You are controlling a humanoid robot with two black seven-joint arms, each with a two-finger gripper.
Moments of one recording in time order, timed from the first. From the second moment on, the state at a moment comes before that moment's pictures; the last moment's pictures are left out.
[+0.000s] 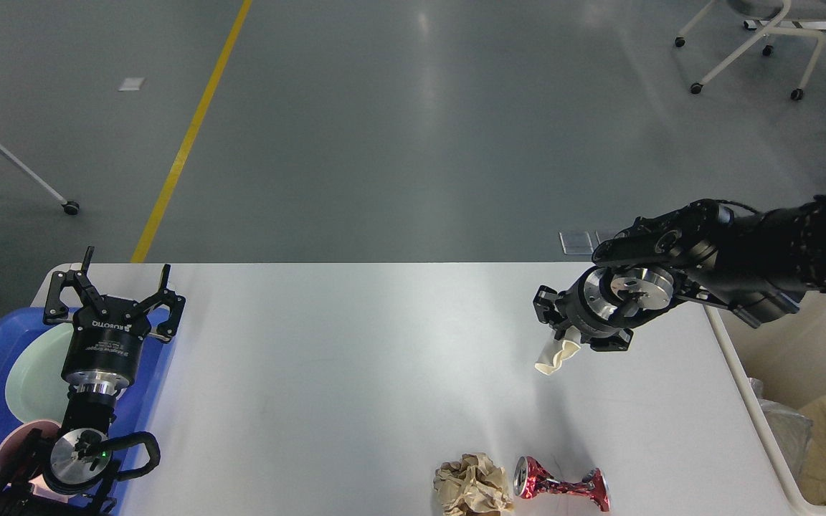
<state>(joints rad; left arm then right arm) -0.20 0.12 -1.52 -0.87 0.21 -0.55 -0.24 1.73 -0.16 -1.08 1.23 0.29 0.19 -0.32</state>
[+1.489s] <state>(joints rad) -0.20 0.12 -1.52 -0.87 0.21 -0.55 -0.24 1.65 -0.74 -1.26 1.24 0.03 0.17 -0.32</state>
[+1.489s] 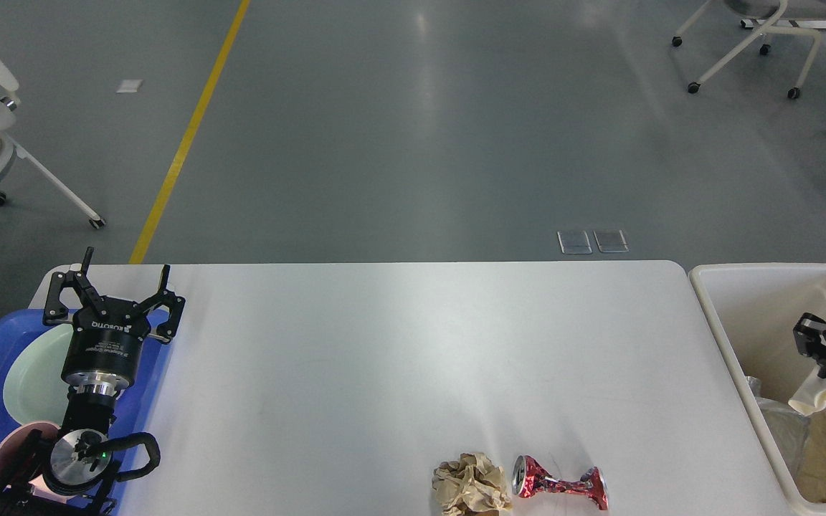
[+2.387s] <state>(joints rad) -0.20 0.12 -1.52 -0.87 0.21 -0.55 -0.24 0.64 -0.29 -0.85 0.19 0.02 -0.12 -0.32</state>
